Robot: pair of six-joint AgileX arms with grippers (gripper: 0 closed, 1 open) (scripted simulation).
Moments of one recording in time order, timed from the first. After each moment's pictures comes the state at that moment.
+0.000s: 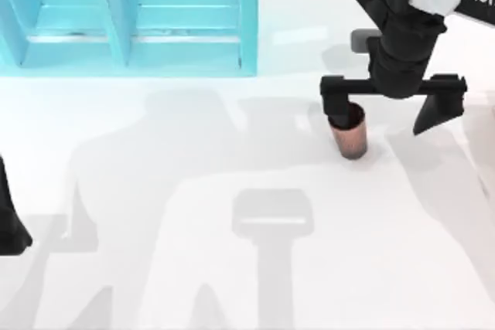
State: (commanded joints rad) left arm 0.00 0.00 0.00 0.00 0.00 0.00; right arm 0.36 2.30 1.86 -1.14 0.00 0.38
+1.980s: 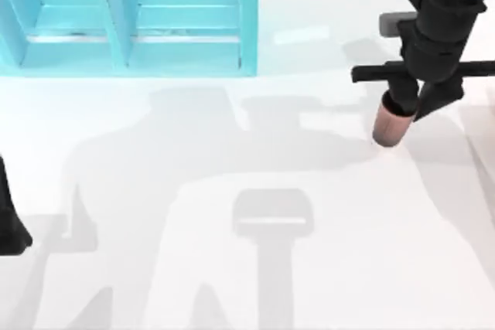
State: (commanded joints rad) left arm 0.00 0.00 0.00 0.00 0.00 0.00; right arm 0.29 2.22 1.86 -1.21 0.03 0.27
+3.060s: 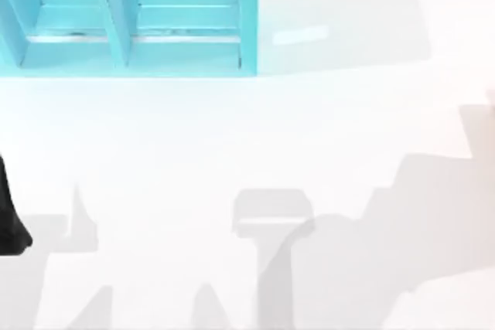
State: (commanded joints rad) left arm 0.00 0.00 0.00 0.00 0.00 0.00; right arm -0.47 1.88 1.80 -1.46 0.07 -0.46
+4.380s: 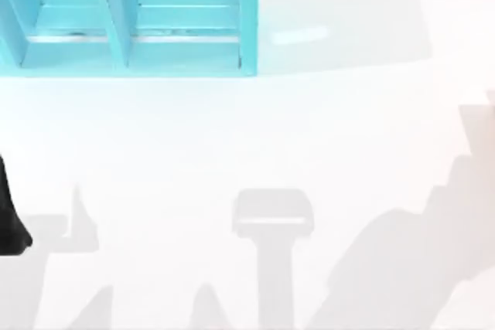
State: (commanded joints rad) left arm 0.00 0.00 0.00 0.00 0.00 0.00; right arm -0.46 1.87 1.52 -1.20 0.07 -0.45
